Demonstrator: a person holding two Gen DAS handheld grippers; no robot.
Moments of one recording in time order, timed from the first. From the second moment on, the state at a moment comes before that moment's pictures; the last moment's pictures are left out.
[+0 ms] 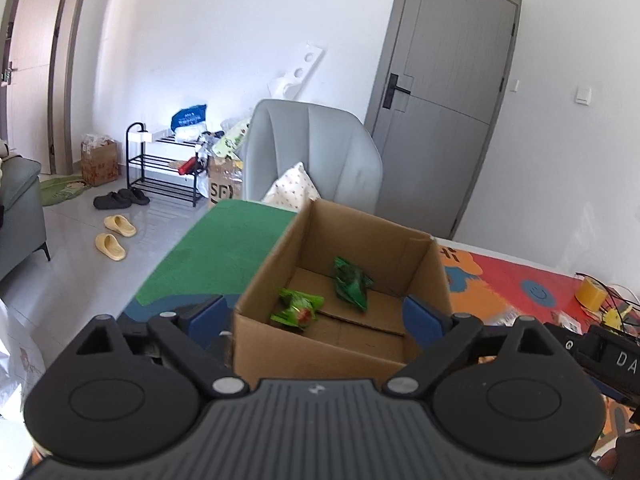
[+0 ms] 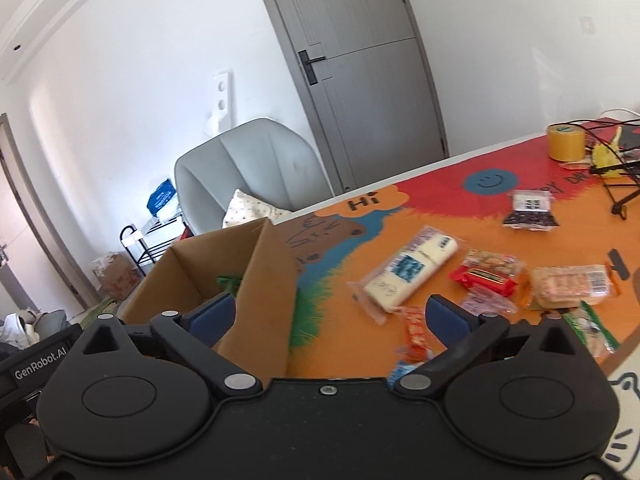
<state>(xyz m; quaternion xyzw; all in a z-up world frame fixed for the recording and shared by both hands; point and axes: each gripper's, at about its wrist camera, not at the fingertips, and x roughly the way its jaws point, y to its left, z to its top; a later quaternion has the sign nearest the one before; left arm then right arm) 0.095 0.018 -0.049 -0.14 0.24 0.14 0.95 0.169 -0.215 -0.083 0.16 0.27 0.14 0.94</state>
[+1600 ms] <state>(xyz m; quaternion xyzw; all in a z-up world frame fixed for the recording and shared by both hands) 0.109 -0.145 -0.087 -0.03 0.29 -0.01 0.96 0.138 -0.366 -0.147 0.18 0.31 0.03 0.93</state>
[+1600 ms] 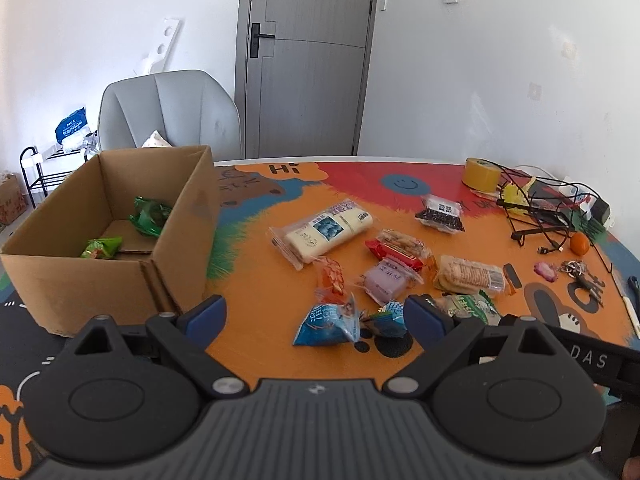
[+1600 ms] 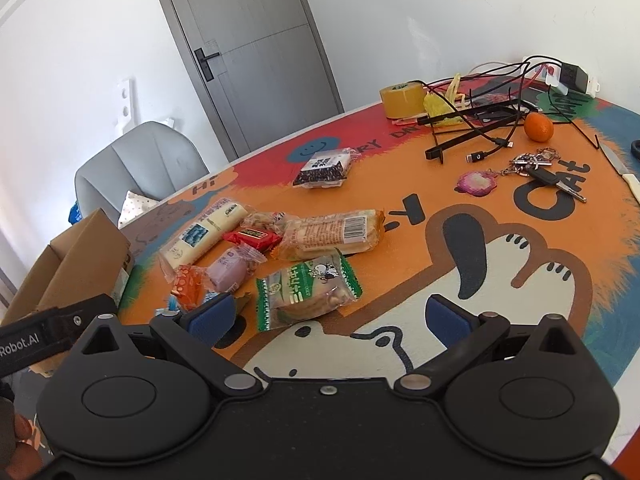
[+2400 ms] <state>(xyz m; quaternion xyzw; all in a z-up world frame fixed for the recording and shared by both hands) 0.157 -0.141 -0.134 -0.06 0.33 -0.02 0.94 0.194 -0.342 -0.168 0.13 0.35 0.05 0.93</state>
